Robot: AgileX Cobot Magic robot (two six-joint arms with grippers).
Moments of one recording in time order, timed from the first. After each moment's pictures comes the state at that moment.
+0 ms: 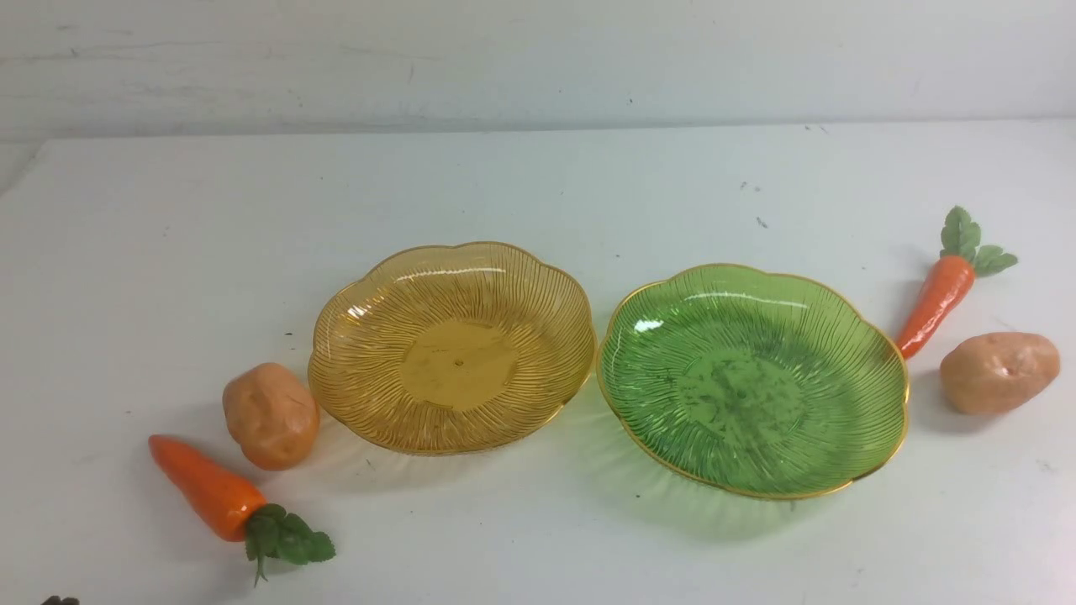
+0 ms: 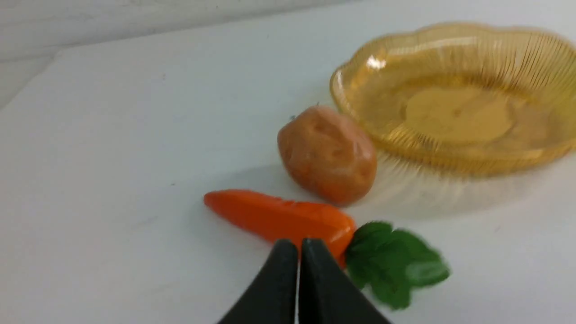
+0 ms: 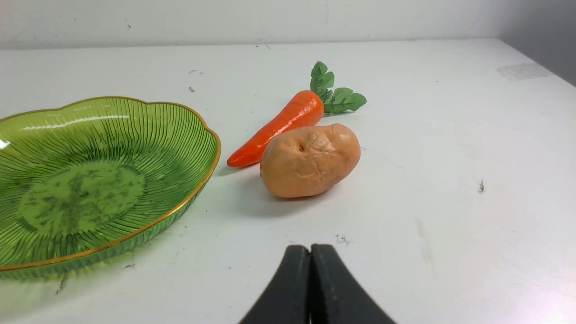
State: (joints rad) right arm -0.02 -0.01 0.03 -0.23 0.40 0.27; left arm -0.06 -0.01 0.03 -0.11 0.28 0.04
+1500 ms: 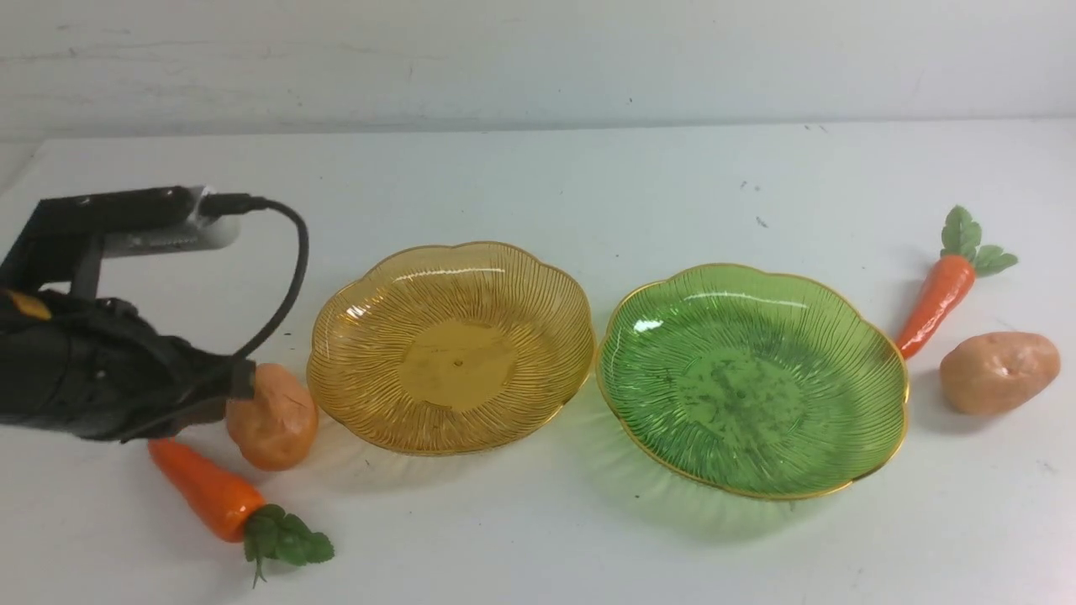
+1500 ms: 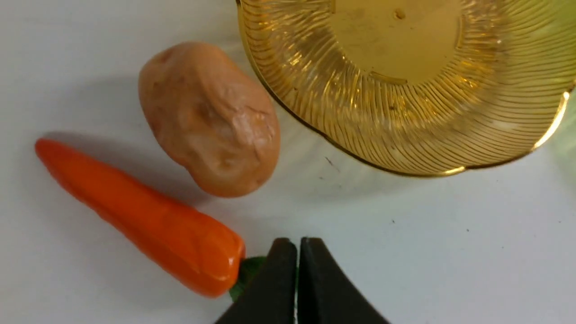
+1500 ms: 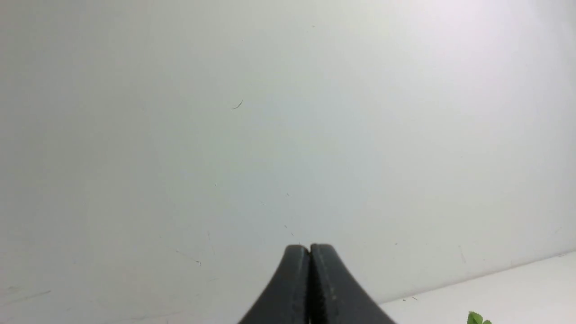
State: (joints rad) right arm -0.02 -0.01 0.03 -0.11 -0.19 0.51; left arm -0.06 1.24 -0.88 -0.30 0.74 0.12
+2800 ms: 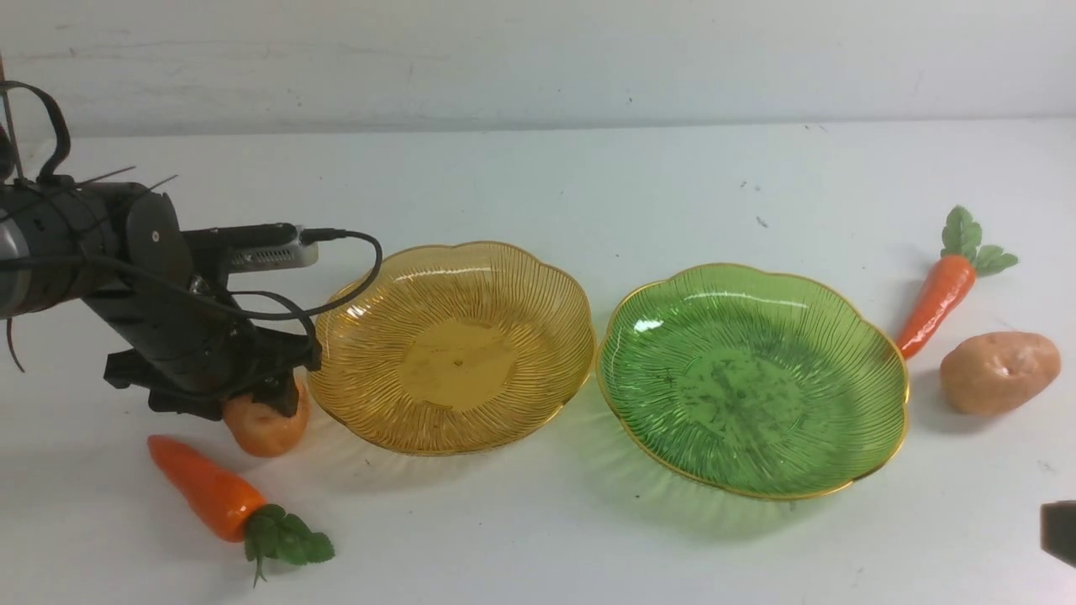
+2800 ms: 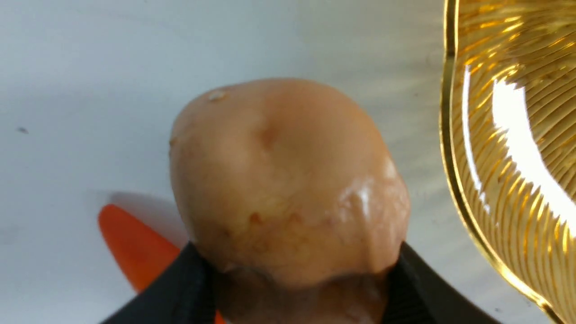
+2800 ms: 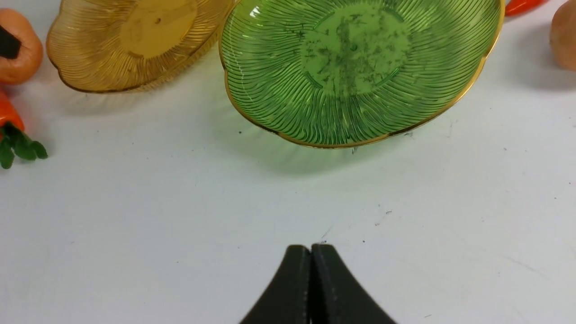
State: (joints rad) right arm 0.36 0.63 -0.65 0.16 0.94 0.22; left arm -0.06 1.80 -1.25 0.01 0.84 -0.16
